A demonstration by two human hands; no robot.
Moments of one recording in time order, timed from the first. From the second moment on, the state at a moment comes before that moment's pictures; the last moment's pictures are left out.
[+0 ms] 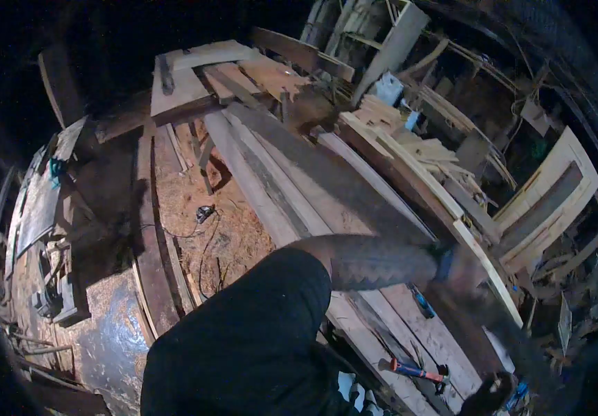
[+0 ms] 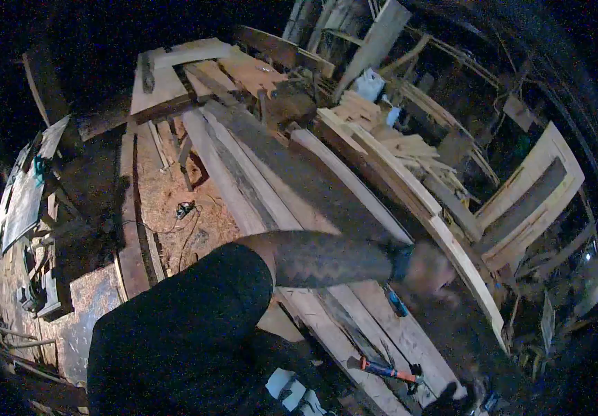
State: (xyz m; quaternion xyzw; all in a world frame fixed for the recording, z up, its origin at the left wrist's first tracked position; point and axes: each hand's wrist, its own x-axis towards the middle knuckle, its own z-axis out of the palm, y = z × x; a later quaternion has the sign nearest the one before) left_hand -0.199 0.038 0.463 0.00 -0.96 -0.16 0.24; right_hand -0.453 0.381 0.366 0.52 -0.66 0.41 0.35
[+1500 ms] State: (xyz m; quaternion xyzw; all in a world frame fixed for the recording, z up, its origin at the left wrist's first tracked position) left_hand 0.335 -0.139 0.184 0.37 -0.93 -0.06 -0.03; right_hand -0.151 0.189 0.200 0.61 -0.62 0.11 -0.48
